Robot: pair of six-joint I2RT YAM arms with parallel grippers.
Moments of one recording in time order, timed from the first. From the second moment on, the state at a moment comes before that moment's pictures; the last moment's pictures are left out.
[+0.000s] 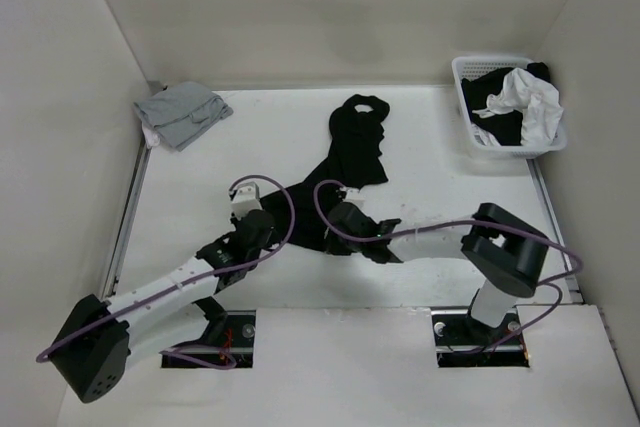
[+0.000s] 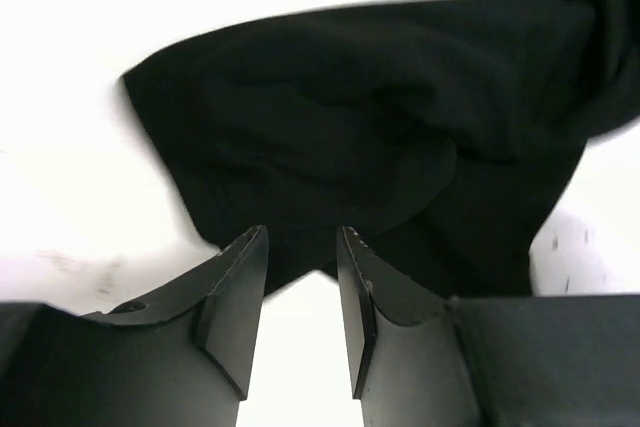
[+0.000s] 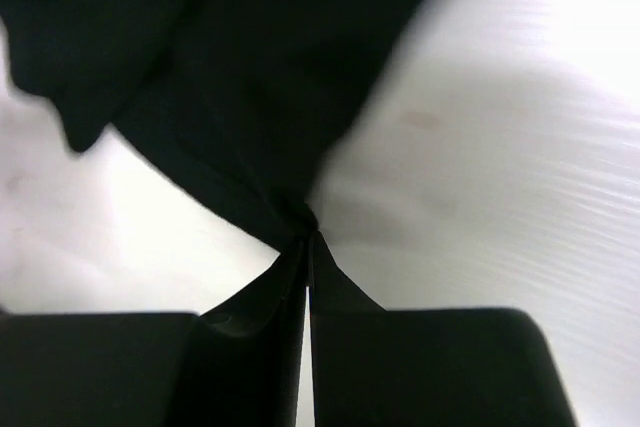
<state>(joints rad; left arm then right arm) -0.70 0.91 0.33 -0.10 -0.55 -0.71 1.03 1.73 0.85 0.07 0.19 0.94</state>
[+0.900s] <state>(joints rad) -1.22 1.30 0.49 -0.15 -0.62 -0.64 0.87 1.40 0.53 0.07 0.22 0.93</state>
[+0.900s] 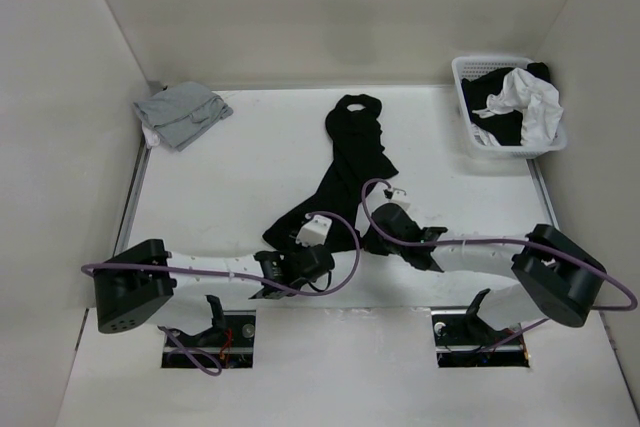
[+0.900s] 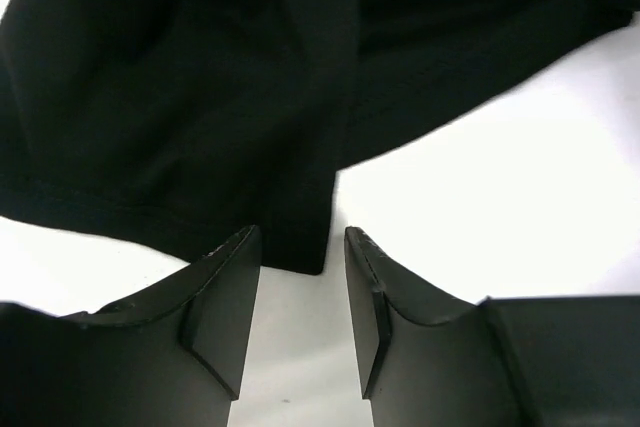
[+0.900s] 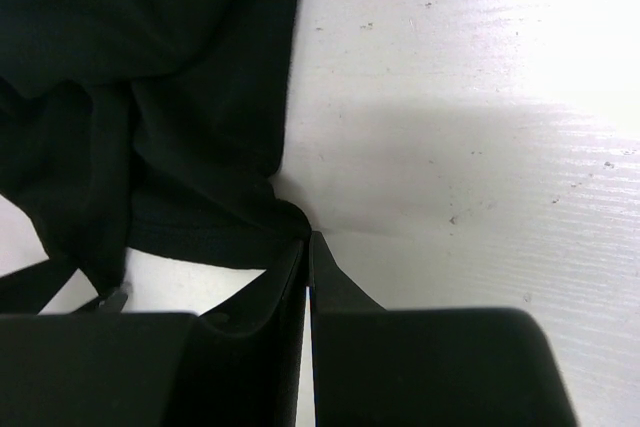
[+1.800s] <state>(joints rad) -1.05 0.77 0.76 -0.24 -0.57 -0.62 0.88 0.88 0.53 -0.11 0.31 0.89</state>
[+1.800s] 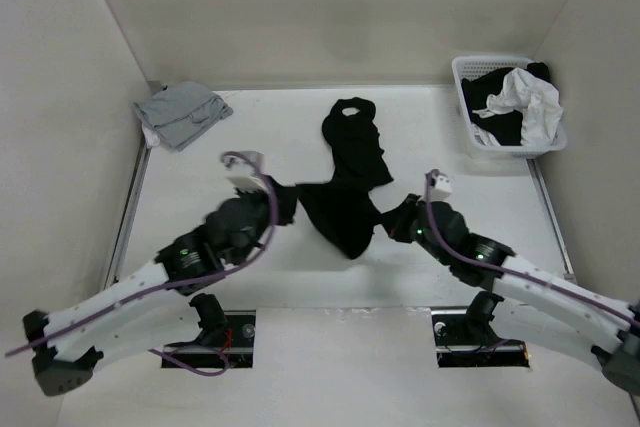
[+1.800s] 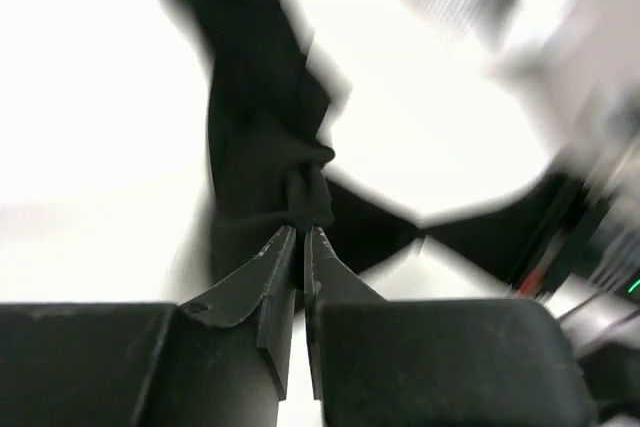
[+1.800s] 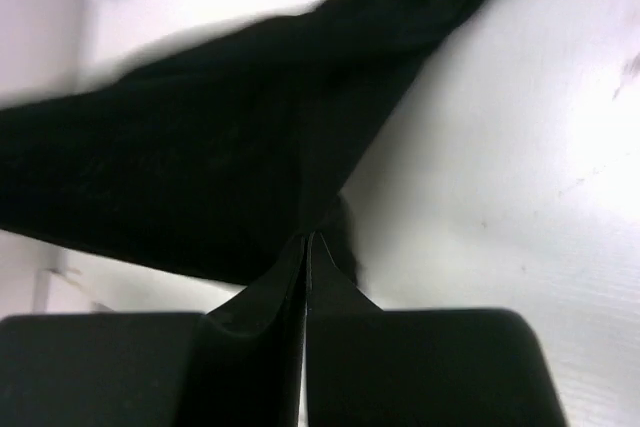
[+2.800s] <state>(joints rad) -0.47 0.91 1.17 0.17 -0.58 -0.44 0.75 1.20 1.73 -0.26 0.61 0.20</state>
